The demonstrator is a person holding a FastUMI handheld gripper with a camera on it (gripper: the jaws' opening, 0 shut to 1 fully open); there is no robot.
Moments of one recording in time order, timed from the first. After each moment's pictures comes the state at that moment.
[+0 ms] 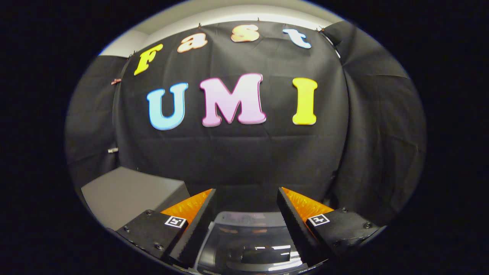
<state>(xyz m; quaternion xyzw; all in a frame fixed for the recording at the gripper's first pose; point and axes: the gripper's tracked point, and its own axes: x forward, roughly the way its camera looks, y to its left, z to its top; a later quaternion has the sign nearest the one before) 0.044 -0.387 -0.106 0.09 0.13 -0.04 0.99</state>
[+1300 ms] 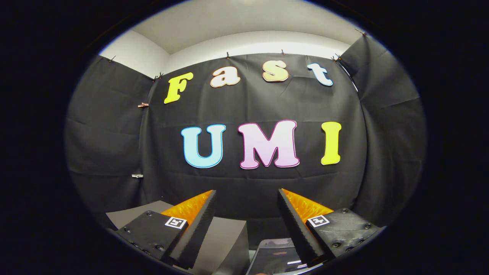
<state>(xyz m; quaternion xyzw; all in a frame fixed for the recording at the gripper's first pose) 0.023 -0.245 0.005 0.08 0.02 0.02 1.00</state>
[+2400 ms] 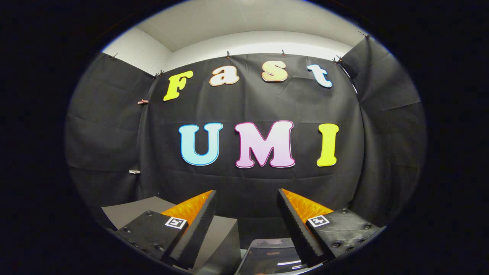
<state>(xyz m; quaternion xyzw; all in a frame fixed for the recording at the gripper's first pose) 0.020 -0.268 0.003 0.07 0.02 0.02 1.00</state>
